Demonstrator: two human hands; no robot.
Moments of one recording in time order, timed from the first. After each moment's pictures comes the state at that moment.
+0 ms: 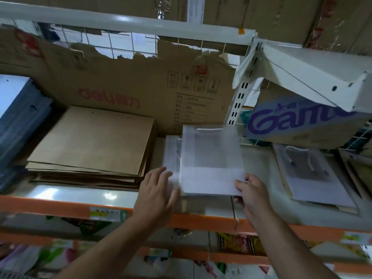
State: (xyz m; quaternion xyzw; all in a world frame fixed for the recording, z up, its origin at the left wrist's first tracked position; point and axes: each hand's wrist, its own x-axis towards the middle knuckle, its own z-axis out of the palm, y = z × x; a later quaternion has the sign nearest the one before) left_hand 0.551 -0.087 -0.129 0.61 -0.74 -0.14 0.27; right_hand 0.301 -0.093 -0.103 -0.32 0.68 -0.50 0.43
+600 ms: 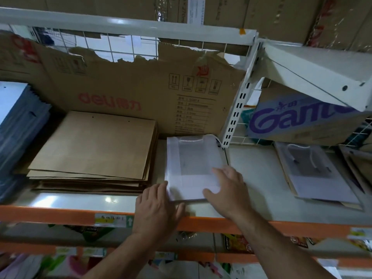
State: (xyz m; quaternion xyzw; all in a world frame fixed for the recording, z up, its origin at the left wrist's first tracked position) left_hand 0.557 -0.067 -0.135 0.67 -0.73 -0.07 0.16; right_hand 0.350 -0.098 -0.108 -0.65 0.73 -0.15 0.13
